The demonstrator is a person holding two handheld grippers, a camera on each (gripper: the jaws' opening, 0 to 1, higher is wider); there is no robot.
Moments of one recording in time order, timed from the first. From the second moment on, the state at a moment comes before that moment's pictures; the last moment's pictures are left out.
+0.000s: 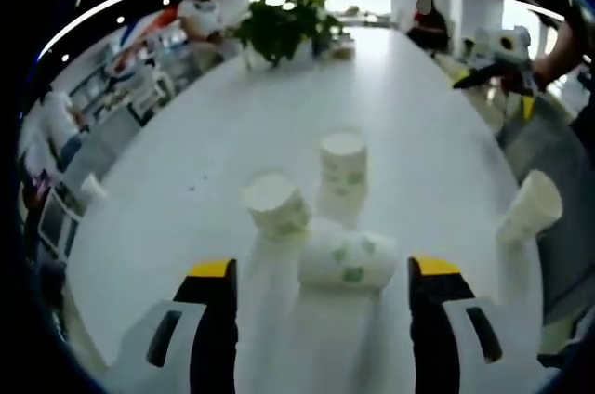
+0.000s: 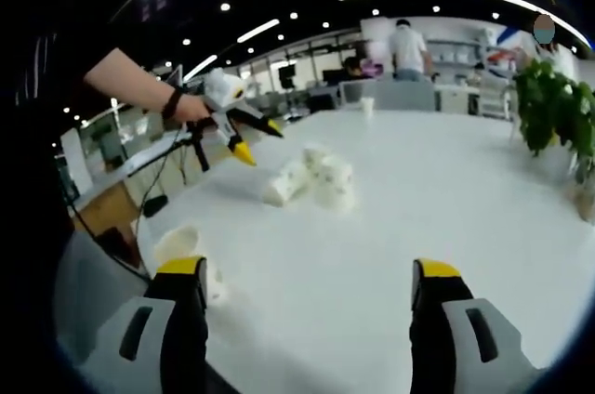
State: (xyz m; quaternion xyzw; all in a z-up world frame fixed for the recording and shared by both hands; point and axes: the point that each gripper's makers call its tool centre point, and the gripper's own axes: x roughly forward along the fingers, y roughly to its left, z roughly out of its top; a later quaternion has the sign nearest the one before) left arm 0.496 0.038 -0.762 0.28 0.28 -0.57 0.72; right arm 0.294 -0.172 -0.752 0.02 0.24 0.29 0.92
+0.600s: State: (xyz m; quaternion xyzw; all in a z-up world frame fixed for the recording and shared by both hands) left arm 0.501 0.031 -0.780 0.28 0.31 -0.58 0.70; right arm 0.292 -0.180 -0.758 0.01 0.25 0.29 0.92
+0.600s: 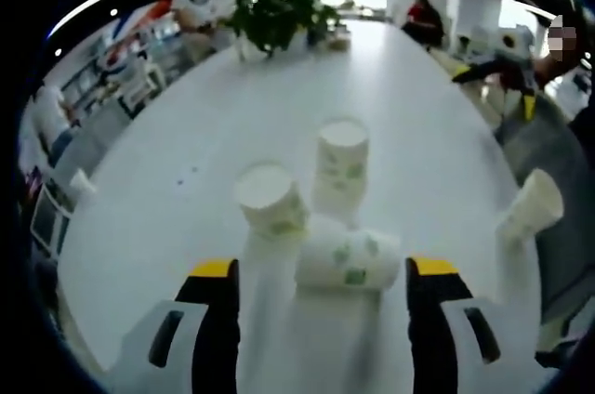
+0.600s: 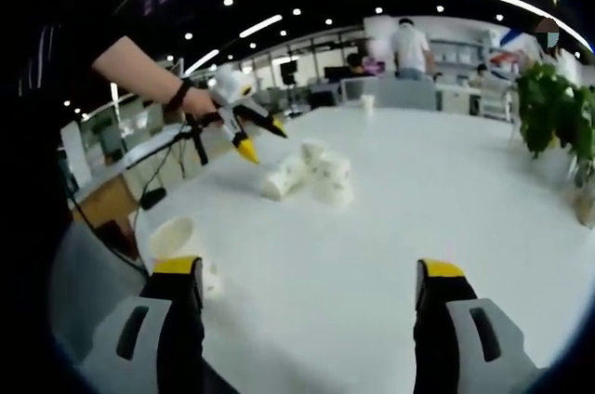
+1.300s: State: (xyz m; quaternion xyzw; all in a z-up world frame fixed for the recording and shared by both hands) left arm 0.503 0.021 -0.790 0.29 0.33 -0.60 0.67; right arm 0.290 -0.188 -0.763 0.01 0.25 0.27 0.93
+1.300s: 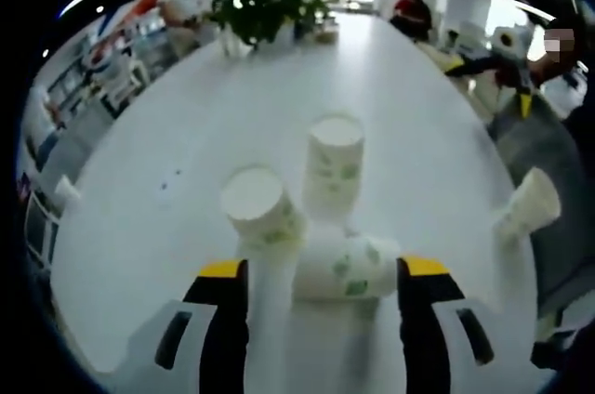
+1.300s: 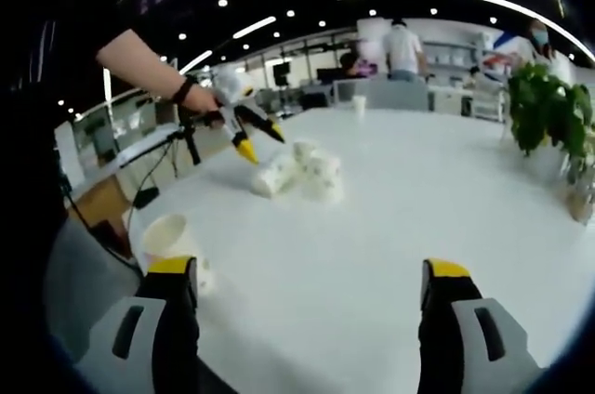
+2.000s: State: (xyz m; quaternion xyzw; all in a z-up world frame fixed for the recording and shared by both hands) left arm 0.490 0.018 -0.801 0.27 0.36 -0.61 0.65; right arm 0.291 -0.192 -0.766 0.01 0.25 0.27 0.93
